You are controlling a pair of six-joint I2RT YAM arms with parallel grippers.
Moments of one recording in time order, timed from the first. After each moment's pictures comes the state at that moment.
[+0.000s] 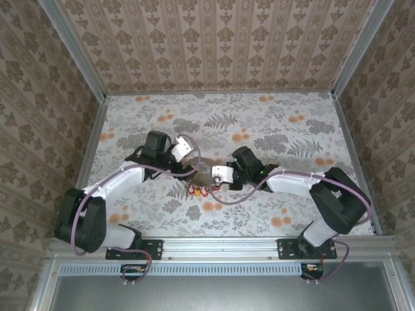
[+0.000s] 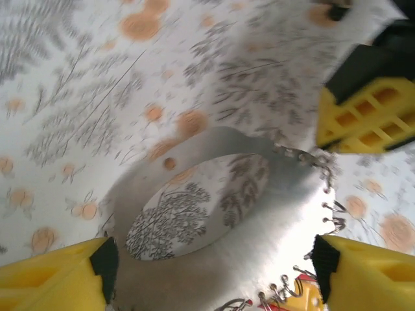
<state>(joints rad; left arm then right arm) -0.44 1.30 0.73 -0.23 0.59 0.47 0.68 1.52 0.72 0.04 -0.24 -0.78</state>
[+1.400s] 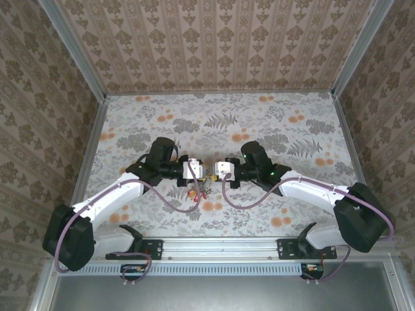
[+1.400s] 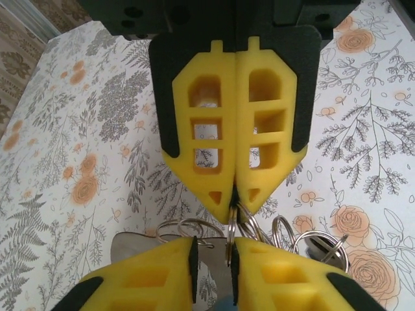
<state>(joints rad) -0.61 1.20 0.73 -0.22 0.68 0.93 0.68 1.37 0.74 0.09 -0.54 -0.76</state>
